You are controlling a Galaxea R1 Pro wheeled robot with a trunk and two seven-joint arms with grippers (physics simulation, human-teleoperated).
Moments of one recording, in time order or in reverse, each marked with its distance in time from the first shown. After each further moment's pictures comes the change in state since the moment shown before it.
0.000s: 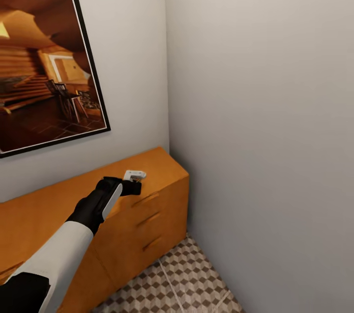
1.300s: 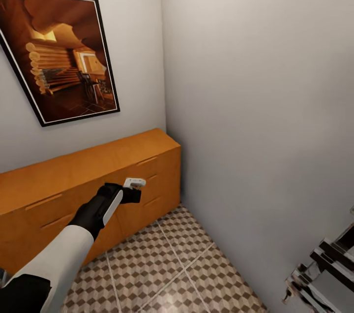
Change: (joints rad) left arm 0.017 -0.003 -0.001 0.065 -0.001 -0.007 -0.002; right arm 0.000 0.004 0.000 0.000 0.000 0.001 0.000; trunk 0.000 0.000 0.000
